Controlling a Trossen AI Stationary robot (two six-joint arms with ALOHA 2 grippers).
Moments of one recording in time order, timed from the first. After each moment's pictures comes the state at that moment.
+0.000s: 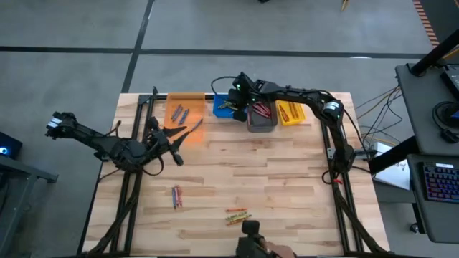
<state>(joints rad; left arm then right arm) -0.39 0.81 0.63 0.07 -1.04 0.07 -0.57 2.11 1.65 -0.42 -0.07 -0.48</state>
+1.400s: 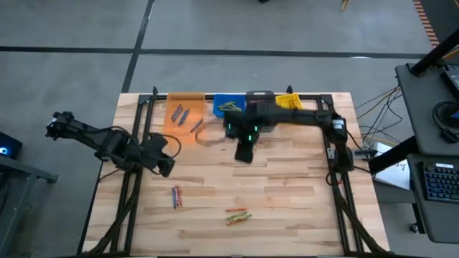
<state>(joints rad) -0.37 0.87 0.89 -1.04 -0.34 -1.19 -0.13 2.02 2.04 -1.33 -0.21 0.11</state>
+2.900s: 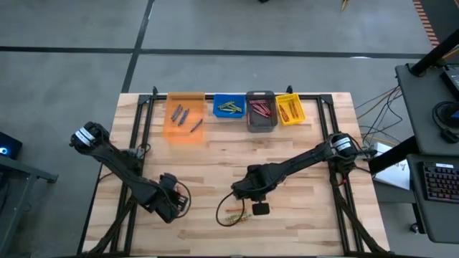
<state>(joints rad) -0.75 1.53 0.87 -0.91 -0.22 -1.91 0.31 2.00 1.58 -1.01 -0.05 0.22</state>
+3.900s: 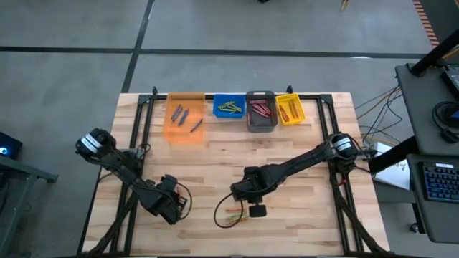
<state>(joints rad) -0.75 1.65 0.86 -0.93 -0.17 -1.90 0.32 2.00 1.58 -0.93 -0.05 0.23</state>
